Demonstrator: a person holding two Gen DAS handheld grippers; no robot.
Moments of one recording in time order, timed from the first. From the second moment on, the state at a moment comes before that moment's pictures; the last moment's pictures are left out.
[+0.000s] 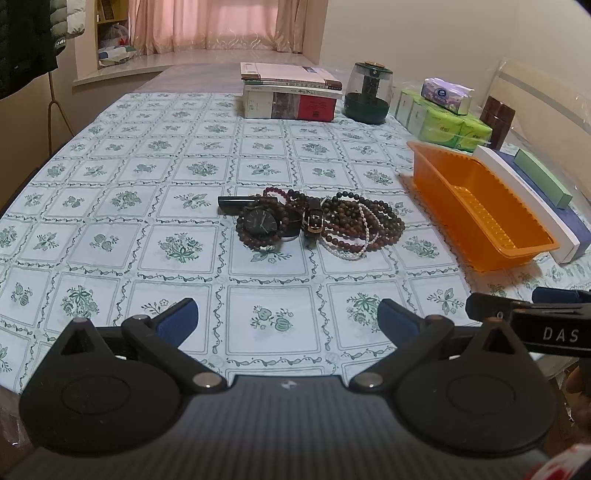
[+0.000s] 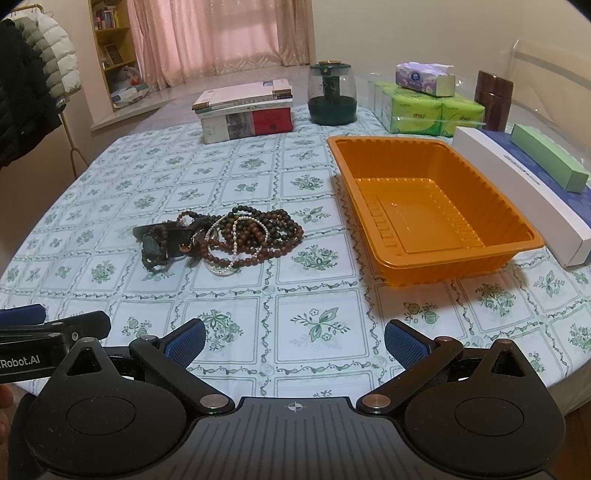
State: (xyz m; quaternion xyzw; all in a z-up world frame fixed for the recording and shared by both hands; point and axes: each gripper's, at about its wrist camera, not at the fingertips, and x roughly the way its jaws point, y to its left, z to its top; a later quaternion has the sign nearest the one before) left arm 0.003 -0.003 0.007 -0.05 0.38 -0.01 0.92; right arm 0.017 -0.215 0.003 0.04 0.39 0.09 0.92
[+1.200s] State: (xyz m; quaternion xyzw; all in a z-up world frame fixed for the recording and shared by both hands) left arm 0.001 -0.002 0.001 -0.05 0.39 -0.02 0.92; right arm 0.017 -0.216 0.002 0.04 0.39 0.08 0.92
